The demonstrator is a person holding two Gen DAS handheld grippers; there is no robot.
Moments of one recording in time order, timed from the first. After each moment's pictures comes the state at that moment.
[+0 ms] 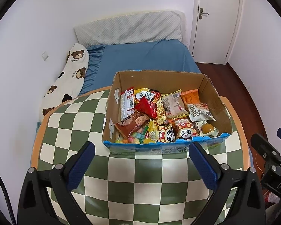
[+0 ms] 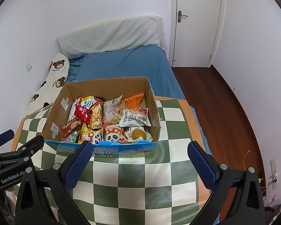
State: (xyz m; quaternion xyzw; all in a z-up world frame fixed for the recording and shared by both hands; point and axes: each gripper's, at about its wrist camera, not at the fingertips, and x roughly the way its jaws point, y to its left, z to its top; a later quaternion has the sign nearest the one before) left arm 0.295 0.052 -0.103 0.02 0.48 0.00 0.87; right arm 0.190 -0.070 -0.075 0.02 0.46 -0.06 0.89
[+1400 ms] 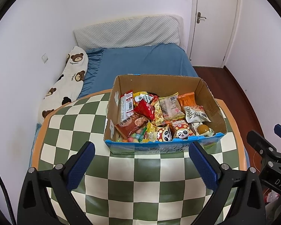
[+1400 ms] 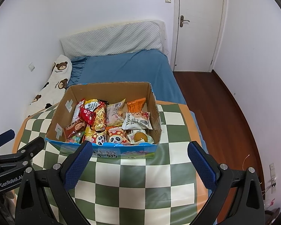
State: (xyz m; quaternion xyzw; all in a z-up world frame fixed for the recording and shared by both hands) left arm 0.281 0.055 -0.087 0.02 0.47 -0.02 0.88; right arm 0.183 -0.067 -0.054 0.01 0.45 -0.05 0.89
